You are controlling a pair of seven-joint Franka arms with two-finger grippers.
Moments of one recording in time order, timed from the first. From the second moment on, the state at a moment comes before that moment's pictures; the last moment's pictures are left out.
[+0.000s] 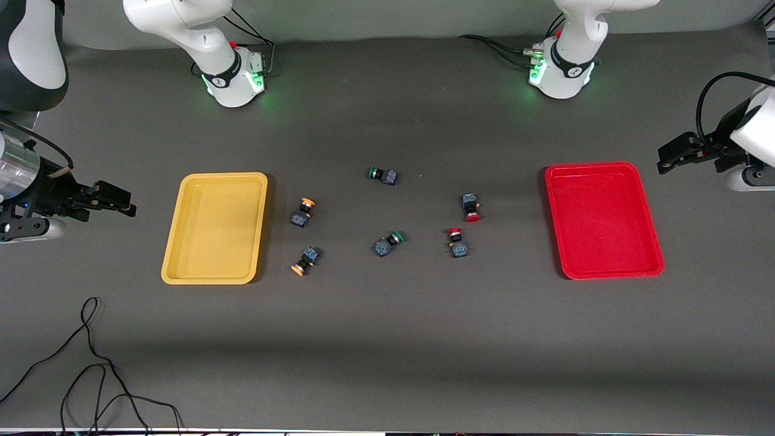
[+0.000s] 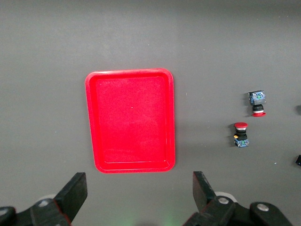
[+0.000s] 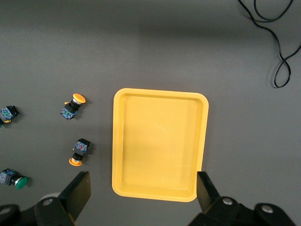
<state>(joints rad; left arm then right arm) -0.02 0.00 -0.03 -1.59 0.01 1.54 -0.06 0.26 0.11 -0.28 -1.59 0.08 1.68 -0.07</state>
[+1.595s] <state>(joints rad) -0.02 0.00 -0.03 -1.59 0.01 1.54 -0.06 0.38 0.21 -0.28 -1.60 0.18 1.67 0.08</state>
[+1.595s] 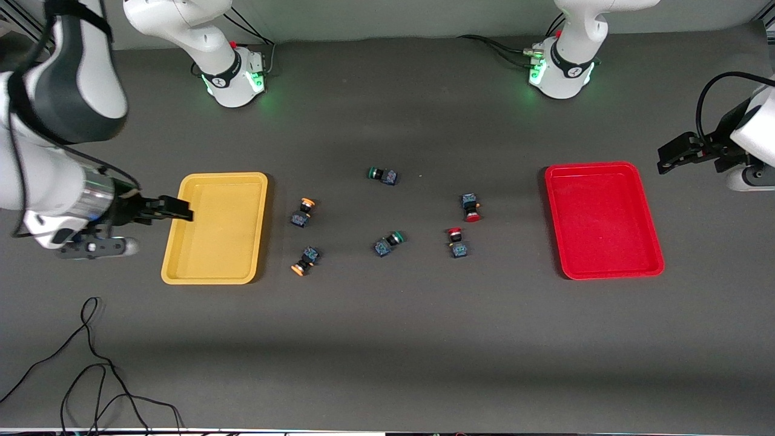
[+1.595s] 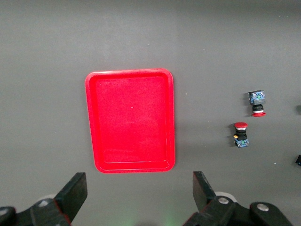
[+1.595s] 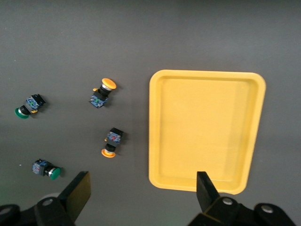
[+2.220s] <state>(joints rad) -0.12 0.01 -0.04 -1.65 -0.02 1.57 -0.20 0.57 0.25 -0.27 -1.83 0.18 1.96 0.32</state>
